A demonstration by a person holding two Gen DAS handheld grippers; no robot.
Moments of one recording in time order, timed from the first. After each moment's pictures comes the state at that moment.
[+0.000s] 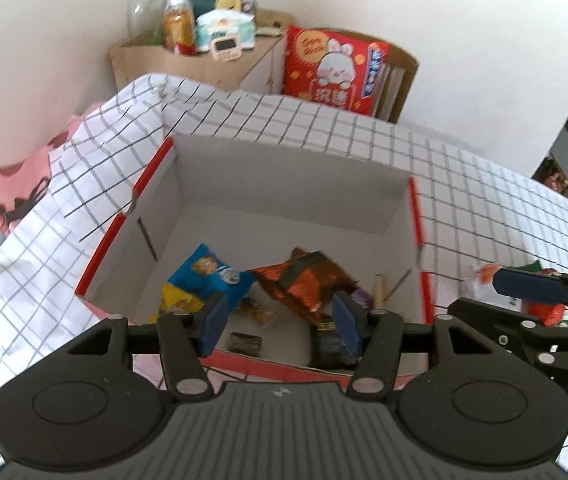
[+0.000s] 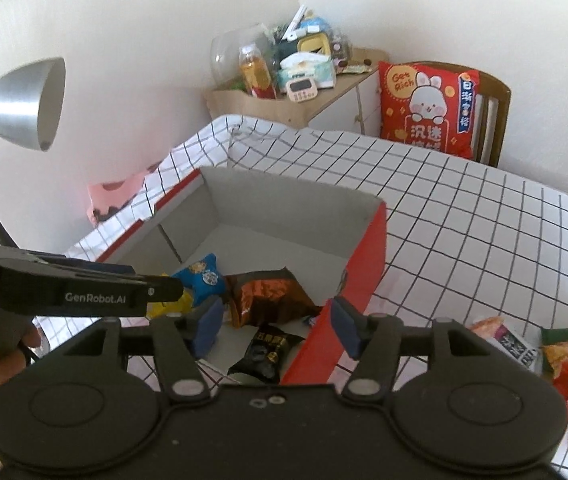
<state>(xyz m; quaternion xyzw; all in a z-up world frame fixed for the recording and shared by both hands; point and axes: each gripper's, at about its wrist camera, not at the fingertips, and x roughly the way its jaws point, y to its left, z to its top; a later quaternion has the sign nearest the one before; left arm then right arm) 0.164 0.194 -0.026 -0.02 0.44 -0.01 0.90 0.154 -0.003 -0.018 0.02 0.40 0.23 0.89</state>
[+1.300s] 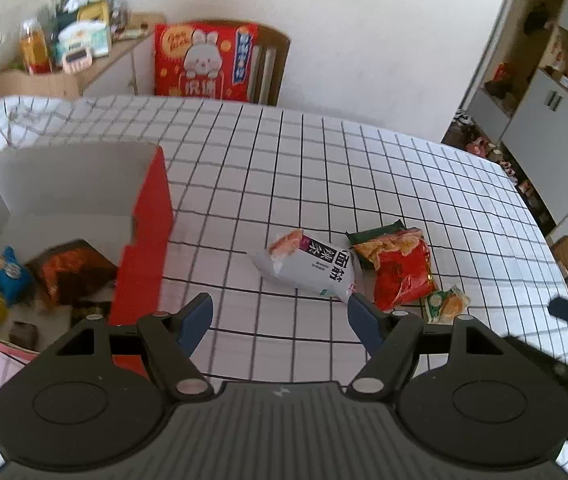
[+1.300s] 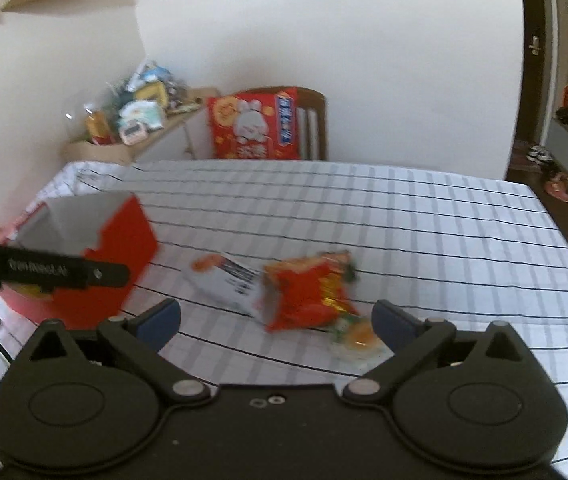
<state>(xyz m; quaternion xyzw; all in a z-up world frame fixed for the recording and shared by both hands) 0.152 0.003 -0.058 -0.01 0.45 -0.12 0.89 0.060 -0.216 -0.034 0.03 0.36 0.03 0.93</state>
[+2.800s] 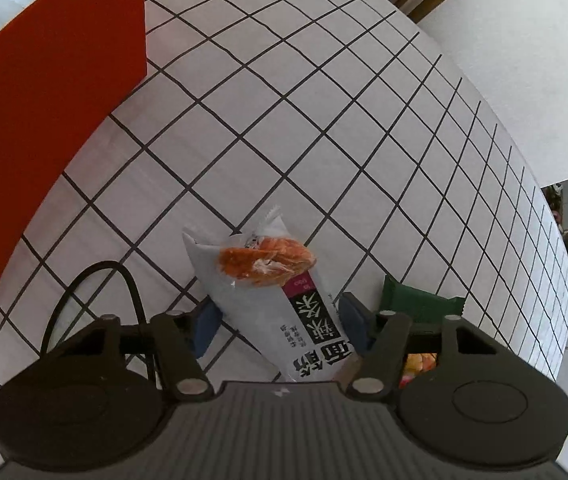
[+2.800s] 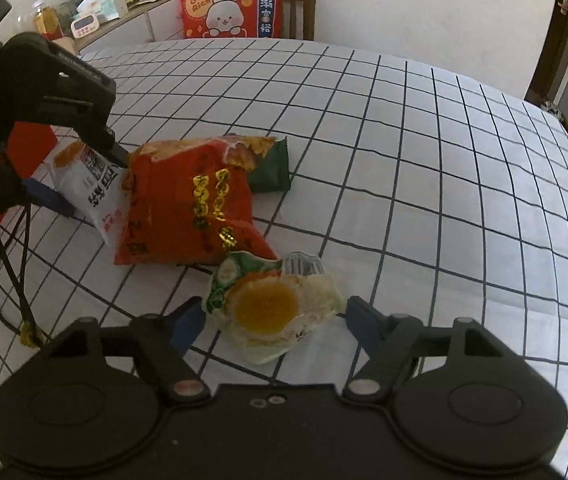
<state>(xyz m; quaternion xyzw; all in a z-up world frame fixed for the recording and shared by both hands) 0.286 -0.036 -0.174 -0.23 0.60 0.04 0.76 0.145 -0.268 -0.147 -0.02 0.48 0.05 0.88</state>
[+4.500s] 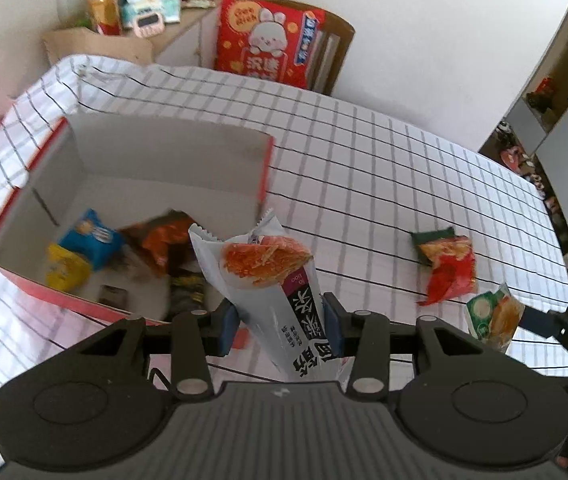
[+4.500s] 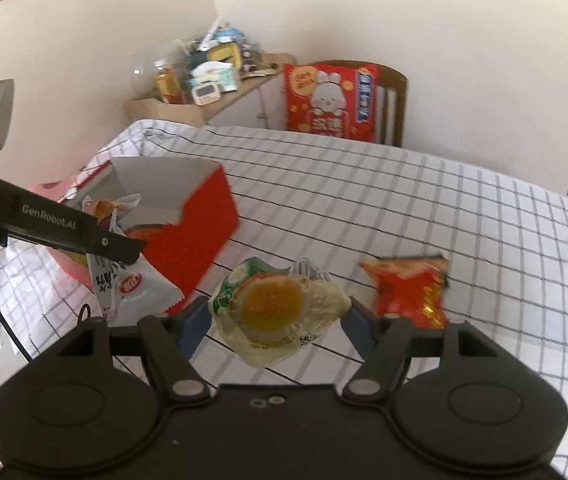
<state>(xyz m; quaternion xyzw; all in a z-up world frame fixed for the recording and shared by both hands) 0.143 0.099 -0.012 -0.03 0.49 -0.07 0.87 0.092 -0.132 -0.018 0.00 0.39 0.15 0.91</state>
